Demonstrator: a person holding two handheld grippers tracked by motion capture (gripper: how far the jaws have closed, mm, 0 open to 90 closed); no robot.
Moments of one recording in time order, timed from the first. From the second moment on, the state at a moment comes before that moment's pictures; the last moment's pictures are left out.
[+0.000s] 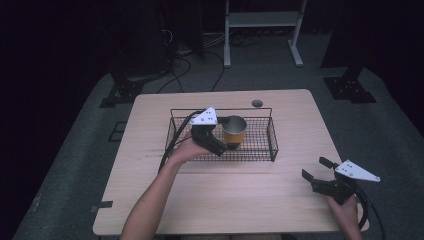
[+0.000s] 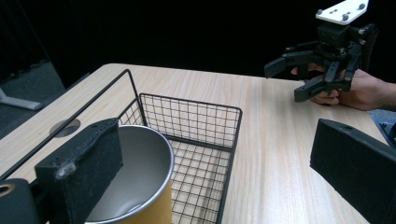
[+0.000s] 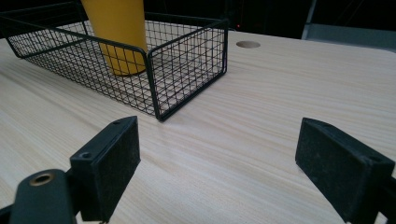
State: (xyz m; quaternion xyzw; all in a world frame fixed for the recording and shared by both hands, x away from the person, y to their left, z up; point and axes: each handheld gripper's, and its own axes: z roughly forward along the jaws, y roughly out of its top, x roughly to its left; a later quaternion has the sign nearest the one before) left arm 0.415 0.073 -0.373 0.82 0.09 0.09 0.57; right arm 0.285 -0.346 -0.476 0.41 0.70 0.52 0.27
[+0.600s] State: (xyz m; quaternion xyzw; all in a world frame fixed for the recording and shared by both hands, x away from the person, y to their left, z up) left arm 0.395 0.087 -0.383 0.80 0.10 0.09 0.58; right arm 0.285 -0.346 -0.476 0.41 0.70 0.52 0.27
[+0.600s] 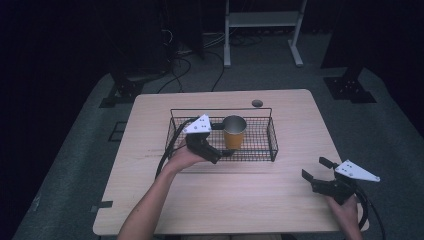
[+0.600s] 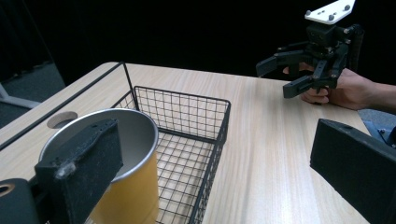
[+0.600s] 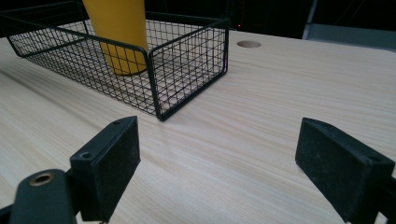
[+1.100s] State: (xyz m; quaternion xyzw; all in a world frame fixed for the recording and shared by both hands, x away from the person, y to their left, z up) left arm 0.377 0.100 -0.393 0.79 0.11 0.09 0.59; right arm 0.285 -0.346 -0.476 0.41 0.70 0.52 0.27
